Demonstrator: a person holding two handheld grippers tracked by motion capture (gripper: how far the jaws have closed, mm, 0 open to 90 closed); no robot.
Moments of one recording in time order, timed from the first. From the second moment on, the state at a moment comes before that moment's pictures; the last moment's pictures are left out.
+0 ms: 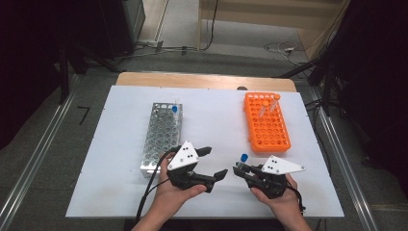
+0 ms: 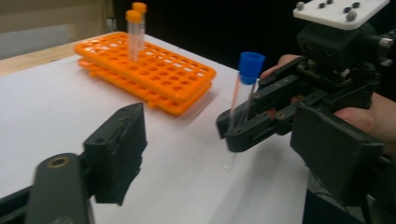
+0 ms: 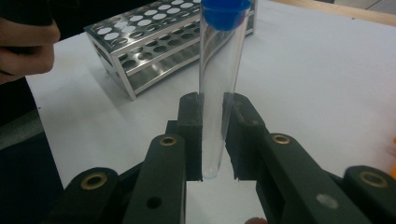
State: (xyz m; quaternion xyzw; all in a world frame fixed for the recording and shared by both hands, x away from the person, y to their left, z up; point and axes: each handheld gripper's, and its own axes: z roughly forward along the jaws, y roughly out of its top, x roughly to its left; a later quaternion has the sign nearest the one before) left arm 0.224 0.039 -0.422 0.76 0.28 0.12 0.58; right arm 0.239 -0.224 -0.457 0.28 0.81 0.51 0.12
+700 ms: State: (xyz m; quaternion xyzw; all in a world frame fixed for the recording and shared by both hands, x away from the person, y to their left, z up) left arm 0.233 0.005 -0.427 0.78 0.25 0.08 0.56; right arm 0.227 -0.206 -0.456 0.24 0.82 0.50 0.11
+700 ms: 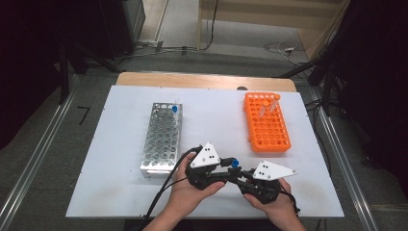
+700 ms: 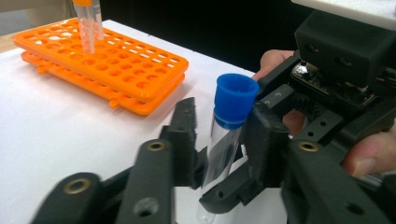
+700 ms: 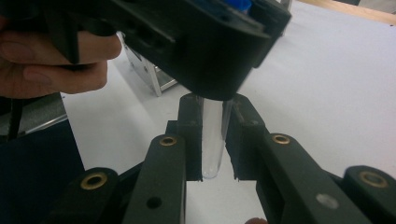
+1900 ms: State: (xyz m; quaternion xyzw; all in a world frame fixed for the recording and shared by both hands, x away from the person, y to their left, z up) left arm 0.254 0.057 -0.410 0.75 0.29 0.12 0.58; right arm 0.243 -0.240 -0.450 0.27 0.80 0.52 0.11
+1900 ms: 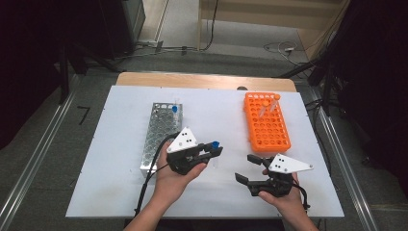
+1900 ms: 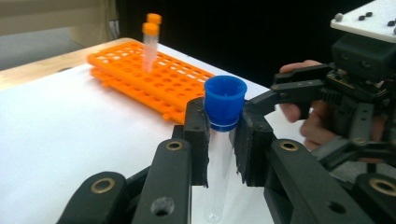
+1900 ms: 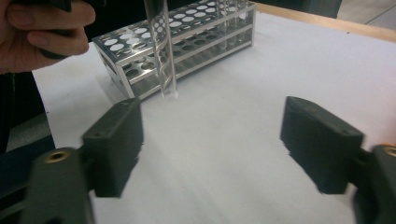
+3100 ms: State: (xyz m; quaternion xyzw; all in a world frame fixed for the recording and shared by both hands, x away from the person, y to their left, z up) left arm 0.321 0.155 -0.396 0.68 0.40 0.24 0.57; right arm 0.270 -0.291 -0.461 0.31 0.79 0.52 0.11
